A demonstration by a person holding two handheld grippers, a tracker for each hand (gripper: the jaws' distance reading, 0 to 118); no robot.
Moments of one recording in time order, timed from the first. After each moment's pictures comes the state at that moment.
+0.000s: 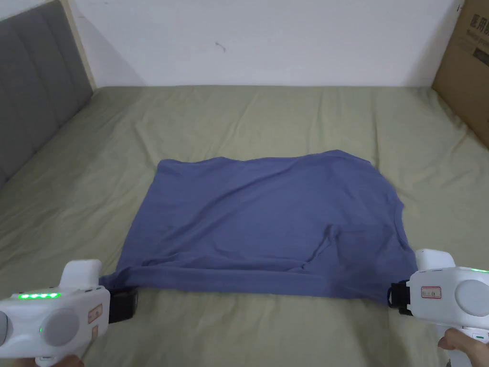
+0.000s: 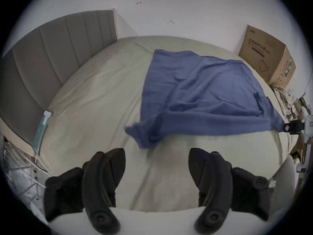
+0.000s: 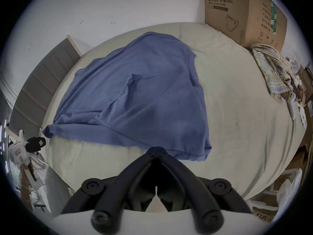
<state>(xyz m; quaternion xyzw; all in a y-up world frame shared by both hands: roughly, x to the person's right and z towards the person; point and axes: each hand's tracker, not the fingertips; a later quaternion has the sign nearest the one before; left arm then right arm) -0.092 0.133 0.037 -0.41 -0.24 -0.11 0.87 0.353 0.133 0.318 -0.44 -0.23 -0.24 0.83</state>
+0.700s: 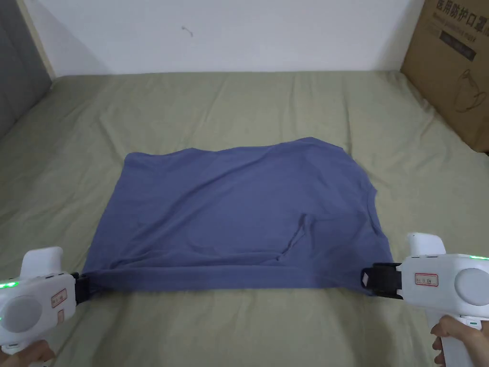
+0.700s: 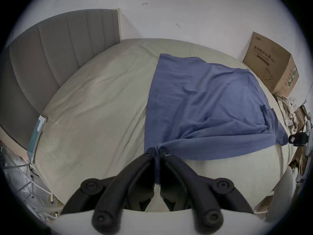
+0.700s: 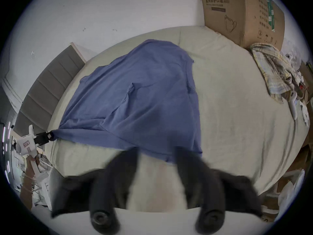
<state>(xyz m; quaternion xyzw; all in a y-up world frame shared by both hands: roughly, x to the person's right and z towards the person) -0.079 0.127 0.000 -0.41 -0.24 -0.08 0.88 0.372 0.144 0.336 -0.41 -0.22 -0.25 0.85</state>
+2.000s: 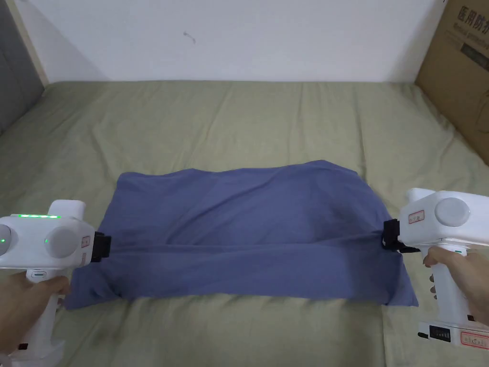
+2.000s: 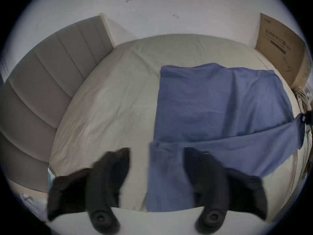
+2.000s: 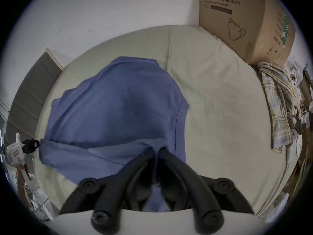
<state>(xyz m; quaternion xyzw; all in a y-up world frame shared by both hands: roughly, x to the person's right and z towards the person) 0.035 0.140 -0.141 -0.43 -0.19 -0.18 0.86 0.499 0.151 0.183 -0.45 -0.28 -0.23 0.81</state>
